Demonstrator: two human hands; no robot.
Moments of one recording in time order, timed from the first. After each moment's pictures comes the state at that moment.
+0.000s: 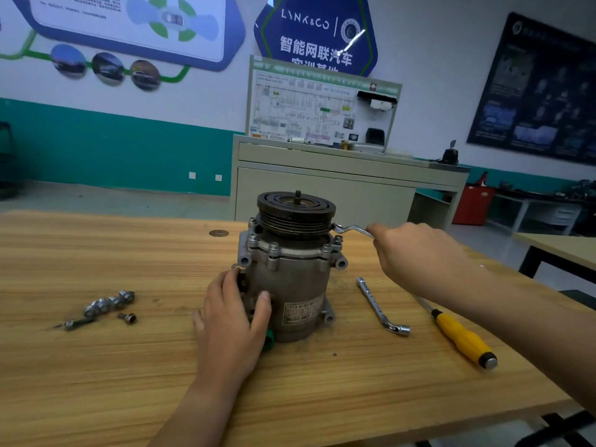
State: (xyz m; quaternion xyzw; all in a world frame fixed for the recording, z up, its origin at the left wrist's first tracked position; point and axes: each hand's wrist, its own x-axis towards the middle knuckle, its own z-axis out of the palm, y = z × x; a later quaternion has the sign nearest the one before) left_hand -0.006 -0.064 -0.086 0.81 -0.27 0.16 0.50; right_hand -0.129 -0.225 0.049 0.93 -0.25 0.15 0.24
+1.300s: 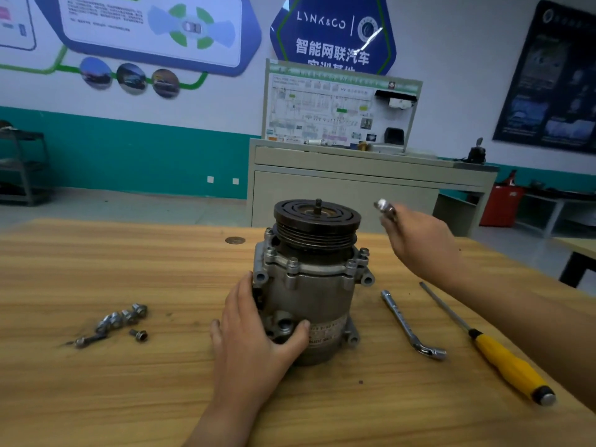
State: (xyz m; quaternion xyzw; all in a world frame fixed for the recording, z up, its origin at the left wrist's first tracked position) left_hand 0.002 -0.071 -0.087 0.80 -0.28 0.16 0.50; right_hand -0.077 -0.286 0.035 0.90 -0.07 0.41 0.13
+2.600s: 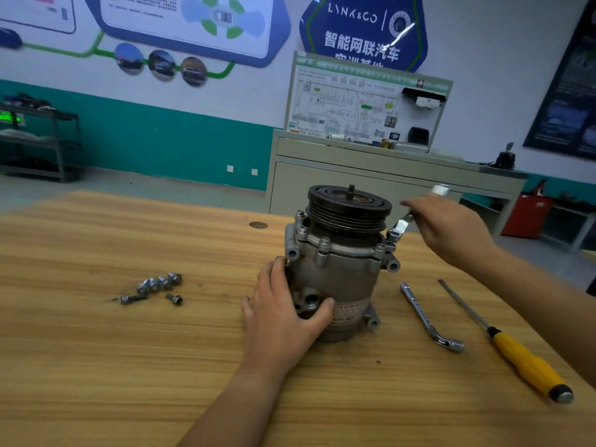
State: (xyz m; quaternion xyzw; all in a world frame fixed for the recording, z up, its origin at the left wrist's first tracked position) left_hand 0.001 -0.071 -0.090 0.82 -0.28 0.13 0.48; right_hand -0.083 -0.284 0.043 0.92 -0.04 0.35 0.18
